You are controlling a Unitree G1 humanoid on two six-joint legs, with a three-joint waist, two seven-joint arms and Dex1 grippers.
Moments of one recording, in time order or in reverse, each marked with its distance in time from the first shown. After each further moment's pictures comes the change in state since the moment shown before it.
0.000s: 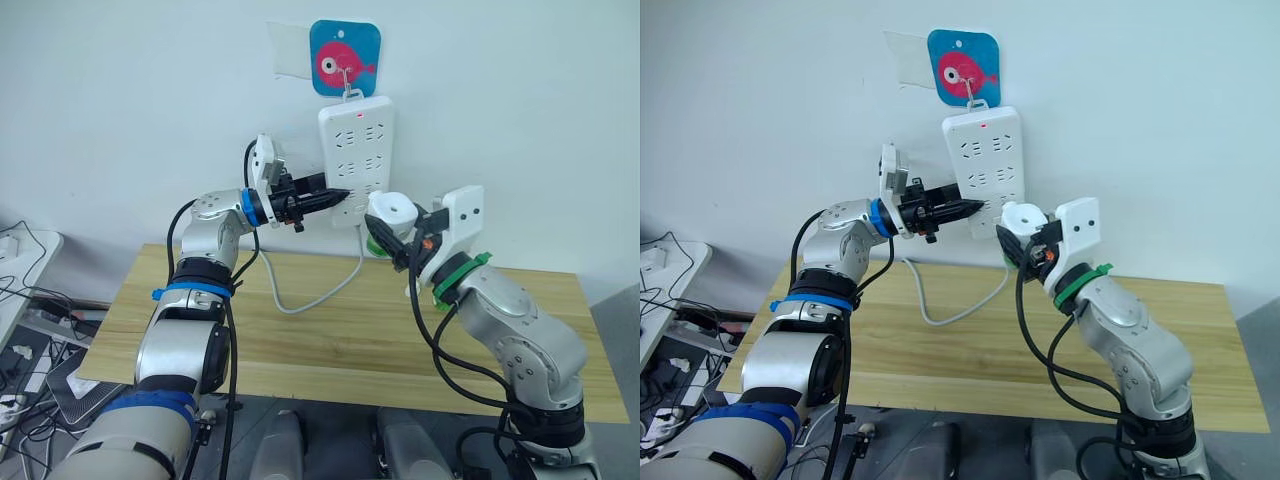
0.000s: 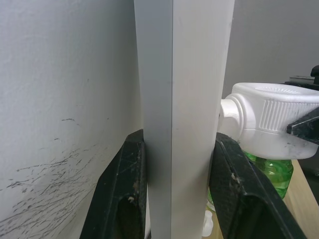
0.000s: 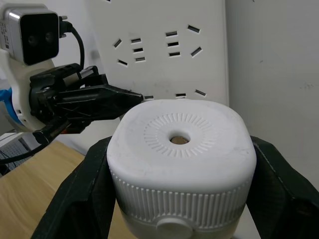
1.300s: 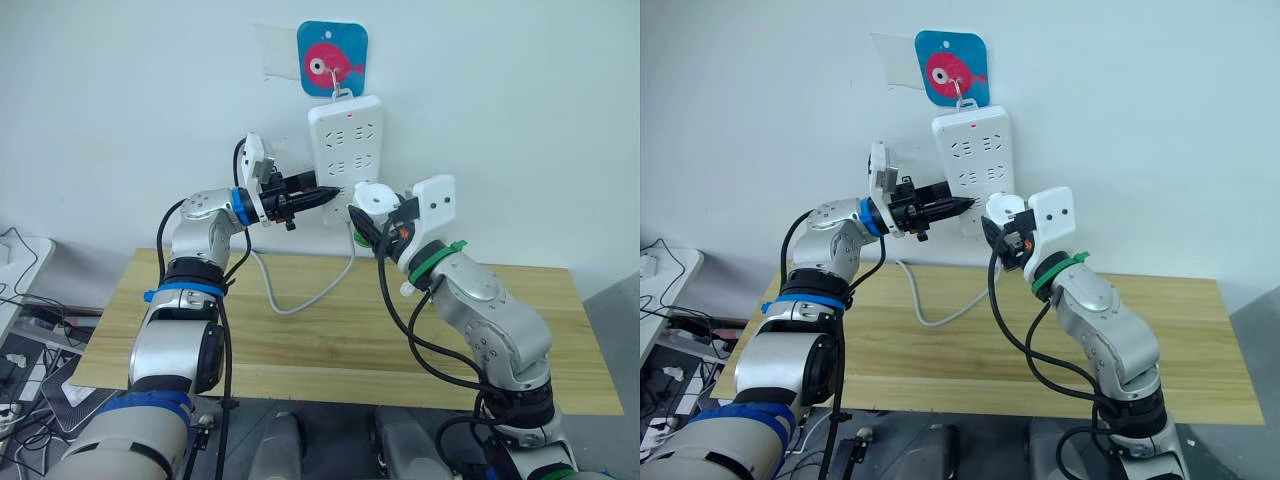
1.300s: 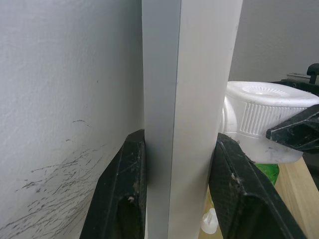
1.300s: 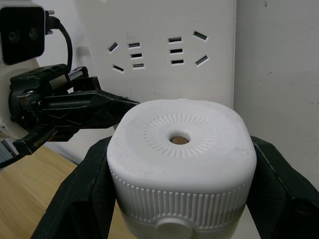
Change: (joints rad) left arm 0.005 0.015 0.023 0.002 0.021 0.007 -0.001; right arm -0.089 0.095 0.080 0.107 -0.177 -0.018 -0.008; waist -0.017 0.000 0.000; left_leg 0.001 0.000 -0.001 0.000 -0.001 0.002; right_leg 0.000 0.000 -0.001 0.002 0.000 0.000
